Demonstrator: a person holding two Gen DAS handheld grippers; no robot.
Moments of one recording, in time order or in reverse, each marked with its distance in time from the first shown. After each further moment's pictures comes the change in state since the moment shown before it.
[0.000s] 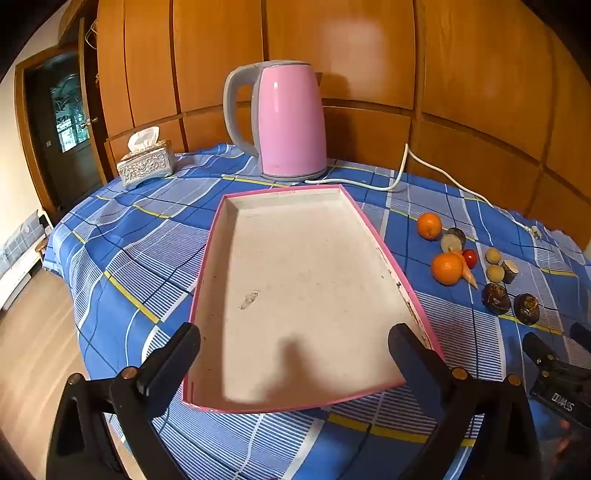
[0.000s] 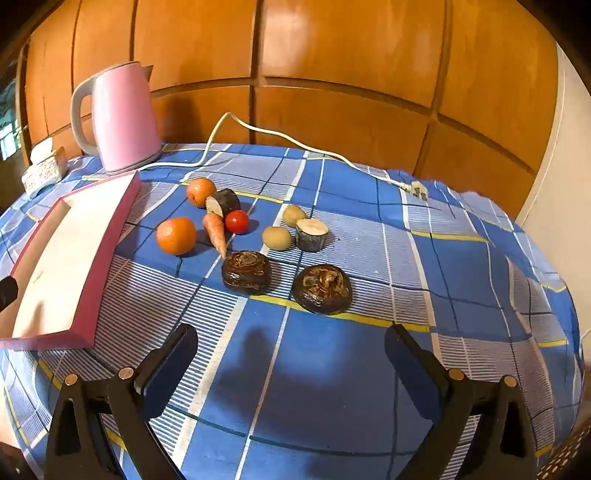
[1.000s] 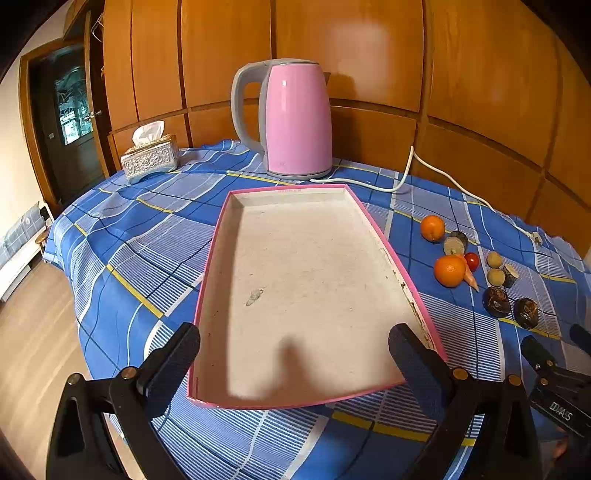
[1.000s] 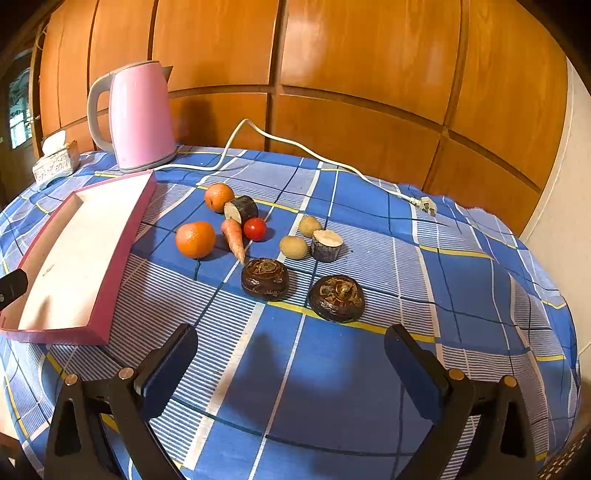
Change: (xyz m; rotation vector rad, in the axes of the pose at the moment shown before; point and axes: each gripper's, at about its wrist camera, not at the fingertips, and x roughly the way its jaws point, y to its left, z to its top) left arm -0.002 0.005 0.002 -0.022 0.013 0.008; right arm -0.010 0.016 -0.001 -0.072 -0.039 0.001
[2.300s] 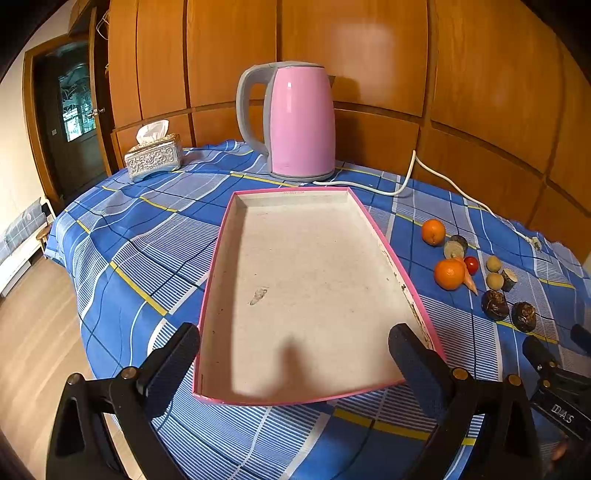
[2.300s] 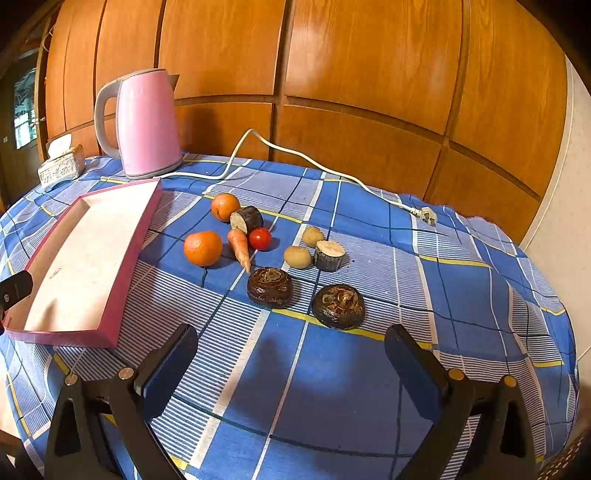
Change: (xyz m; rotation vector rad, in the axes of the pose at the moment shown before) left arm -0.004 0.004 -0.001 -0.017 -0.007 0.002; right arm -0.009 0.001 0.002 -0.006 -0.025 0.010
